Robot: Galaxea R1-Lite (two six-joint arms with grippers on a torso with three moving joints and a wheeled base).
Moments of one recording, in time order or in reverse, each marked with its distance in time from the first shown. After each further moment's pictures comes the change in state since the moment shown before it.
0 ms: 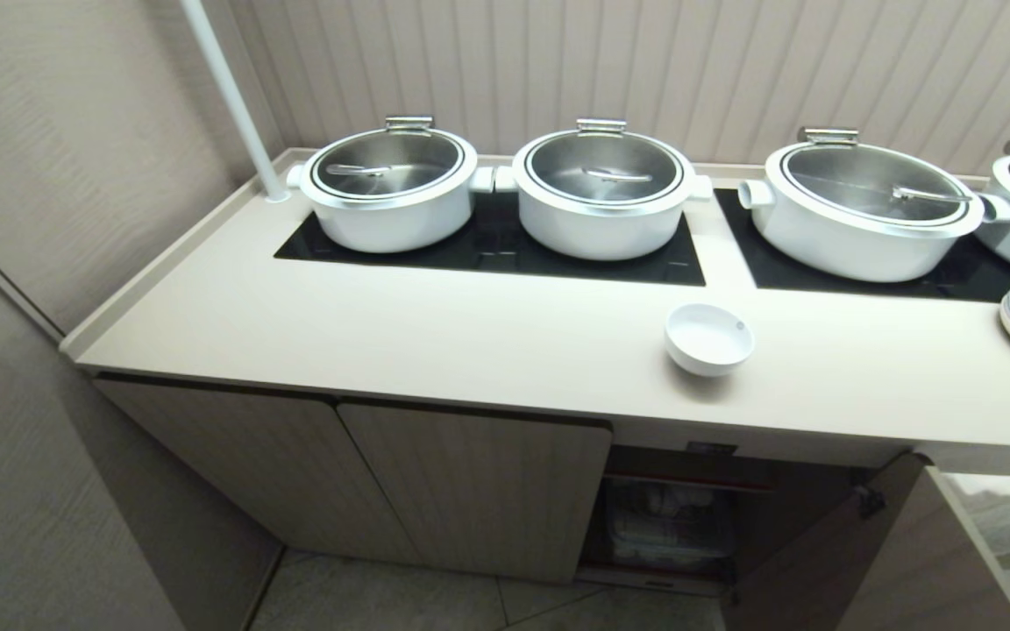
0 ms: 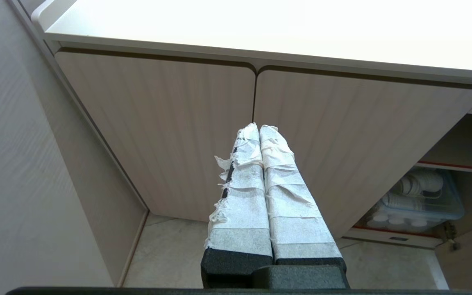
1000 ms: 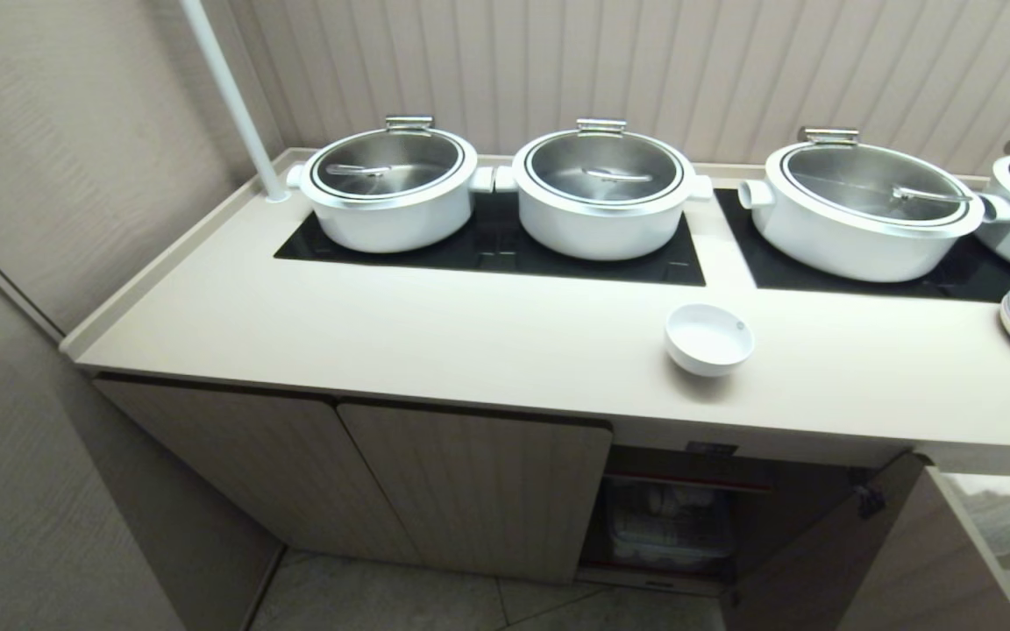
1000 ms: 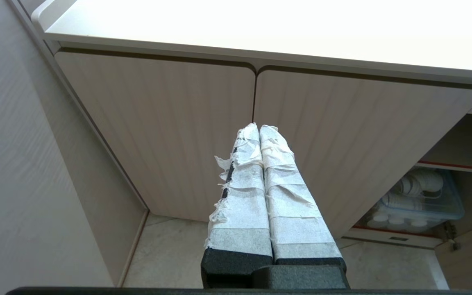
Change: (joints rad) left arm 0.000 0.000 0.000 0.000 0.000 0.000; right arm -0.004 -0.001 0.000 -0.001 0.000 0.000
